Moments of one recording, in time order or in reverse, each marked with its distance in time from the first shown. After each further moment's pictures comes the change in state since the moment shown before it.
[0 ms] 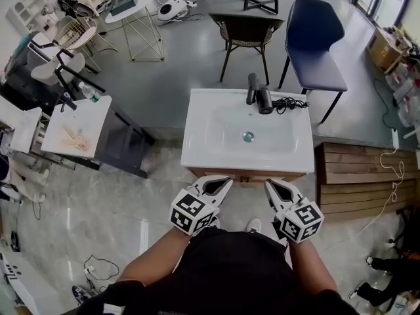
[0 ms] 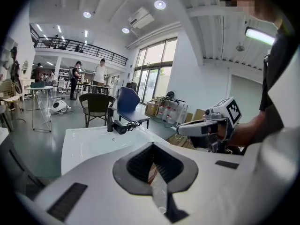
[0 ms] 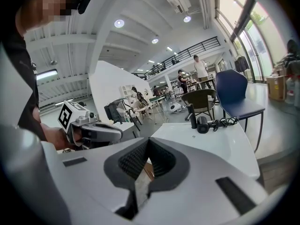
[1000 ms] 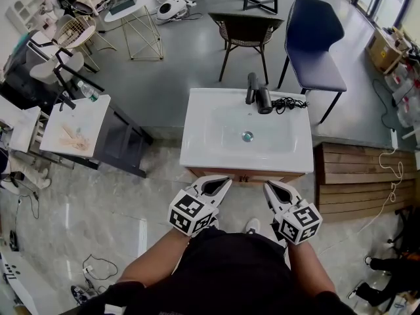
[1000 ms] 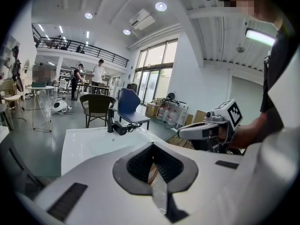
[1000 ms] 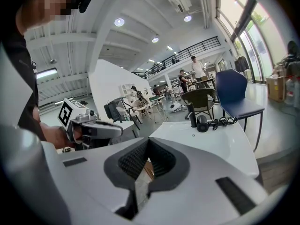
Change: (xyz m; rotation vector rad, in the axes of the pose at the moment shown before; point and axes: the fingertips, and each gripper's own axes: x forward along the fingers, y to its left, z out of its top) left arm -0.002 0.001 0.002 -0.010 -0.017 0.005; right arm 0.000 0.003 -0.004 -0.003 0.013 -0.006
